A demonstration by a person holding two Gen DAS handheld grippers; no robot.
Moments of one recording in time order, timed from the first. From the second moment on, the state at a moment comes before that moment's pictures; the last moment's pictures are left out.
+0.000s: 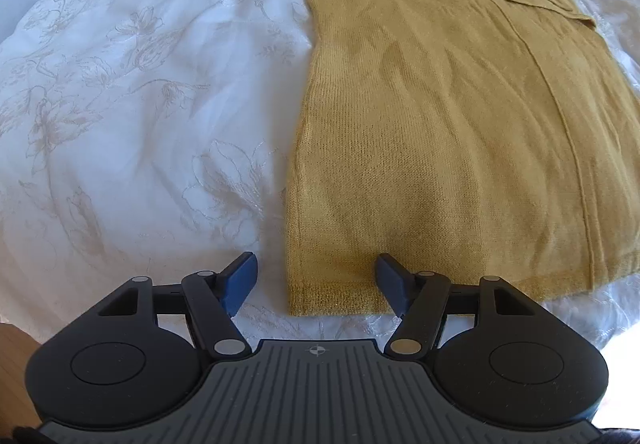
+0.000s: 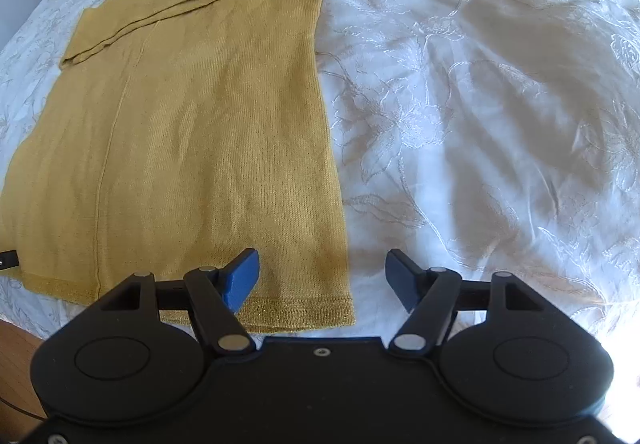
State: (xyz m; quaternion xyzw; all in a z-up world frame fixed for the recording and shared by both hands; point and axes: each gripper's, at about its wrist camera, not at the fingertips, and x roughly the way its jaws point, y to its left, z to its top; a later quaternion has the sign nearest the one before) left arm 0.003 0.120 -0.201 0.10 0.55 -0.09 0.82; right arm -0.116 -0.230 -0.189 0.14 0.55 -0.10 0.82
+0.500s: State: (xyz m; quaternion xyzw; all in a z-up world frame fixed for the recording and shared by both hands) left arm 0.018 0.128 -0.217 0.09 0.57 -0.14 0.81; right arm -0.102 -0.234 -0.211 0.16 0.57 -0.06 0.80
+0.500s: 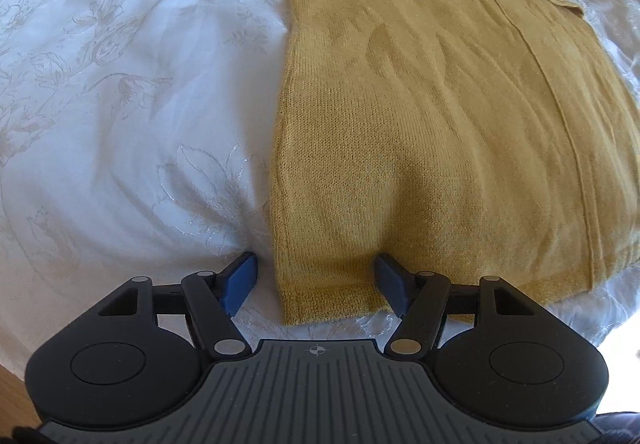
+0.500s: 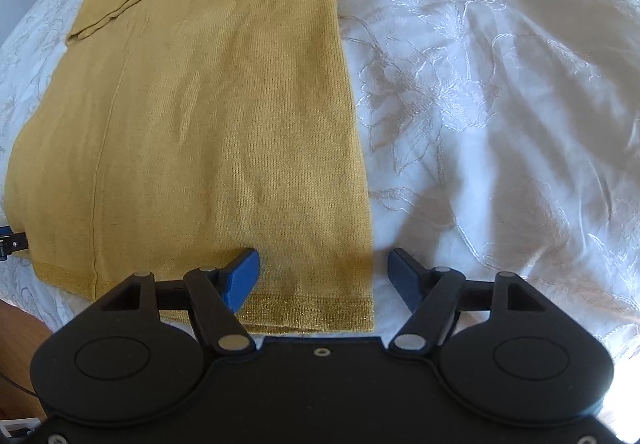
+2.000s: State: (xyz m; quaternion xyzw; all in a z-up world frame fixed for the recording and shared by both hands) left arm 0.246 0.099 -0.080 -0.11 0.42 -0.13 0.89; right arm 0.124 -0.347 -0.113 0.36 0.36 -0.02 0.86
